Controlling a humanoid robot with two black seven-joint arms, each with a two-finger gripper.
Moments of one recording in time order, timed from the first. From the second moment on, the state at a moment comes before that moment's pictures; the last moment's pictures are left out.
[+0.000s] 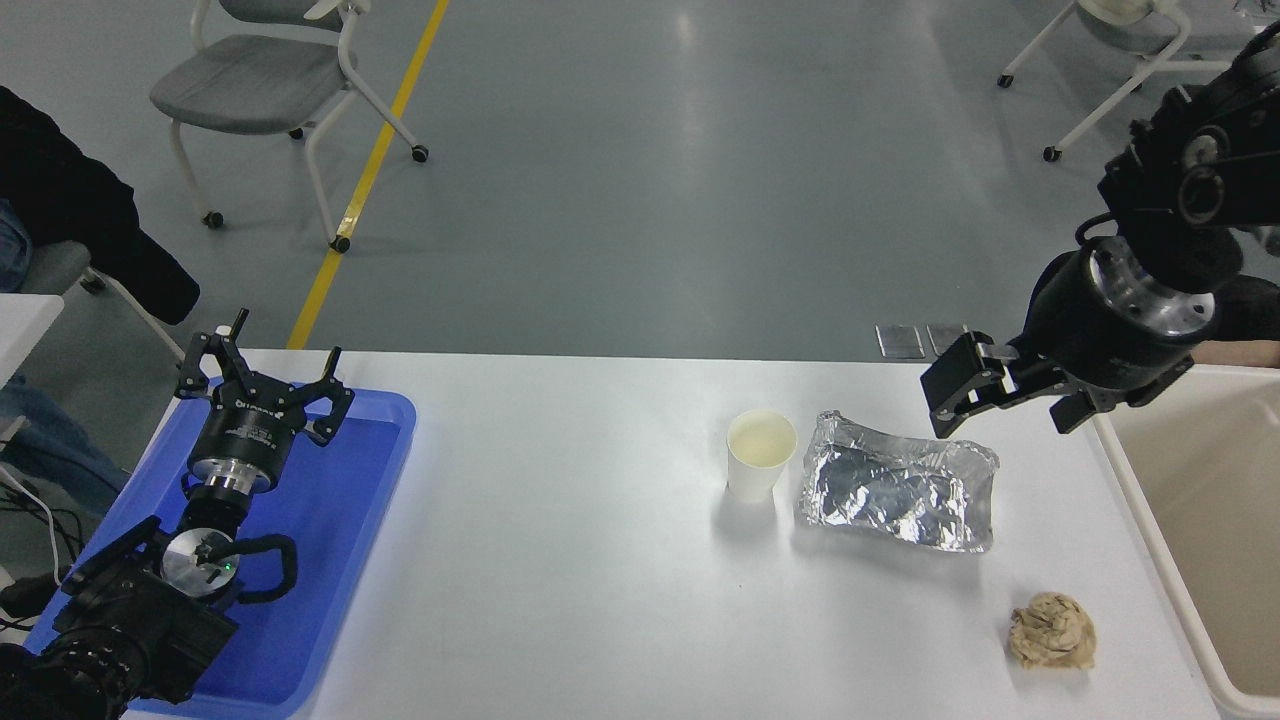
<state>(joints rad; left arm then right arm) -0.63 0.20 -0.89 -0.20 -0.21 -0.79 -0.32 2.42 -0.33 -1.41 1.64 -0.18 0.70 0.03</state>
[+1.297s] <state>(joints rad) -0.64 0.19 -0.89 -0.20 -0.21 -0.79 -0.32 1.93 -0.18 -1.13 1.17 -0.13 0.45 0.03</state>
